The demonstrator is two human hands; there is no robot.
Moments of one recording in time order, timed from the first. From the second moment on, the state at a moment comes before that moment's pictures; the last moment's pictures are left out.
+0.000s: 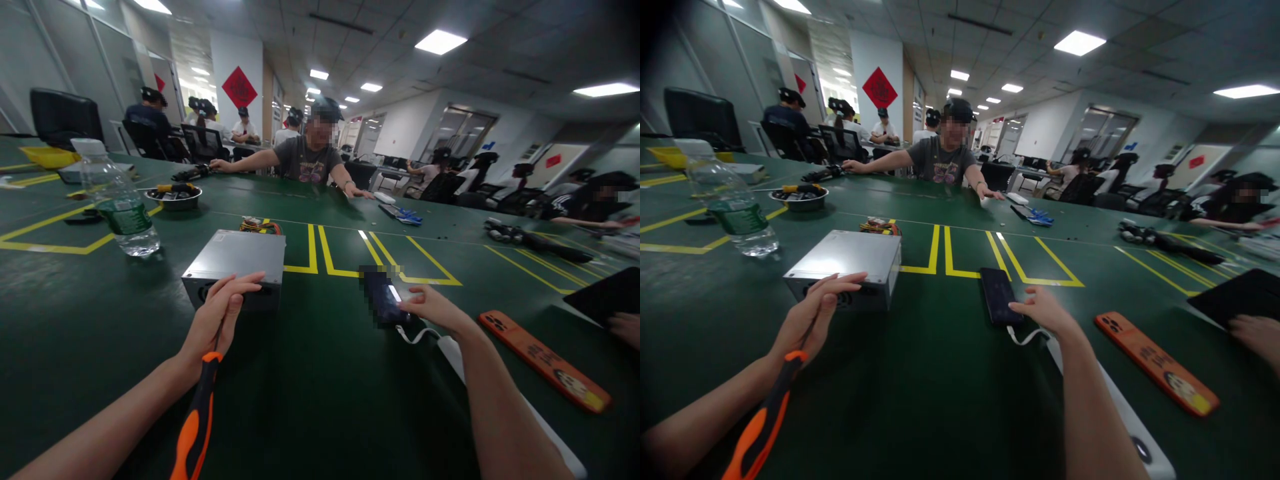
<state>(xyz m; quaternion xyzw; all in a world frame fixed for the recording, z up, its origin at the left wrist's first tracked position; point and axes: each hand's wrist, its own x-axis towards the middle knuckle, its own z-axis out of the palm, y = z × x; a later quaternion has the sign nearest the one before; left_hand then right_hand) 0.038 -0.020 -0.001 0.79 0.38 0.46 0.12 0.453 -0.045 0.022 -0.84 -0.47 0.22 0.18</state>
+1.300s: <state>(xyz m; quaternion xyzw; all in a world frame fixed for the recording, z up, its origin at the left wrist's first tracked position) 0.039 -0.019 0.001 0.79 0.39 0.46 0.10 0.403 -0.043 0.019 -0.72 -0.65 0.11 0.22</state>
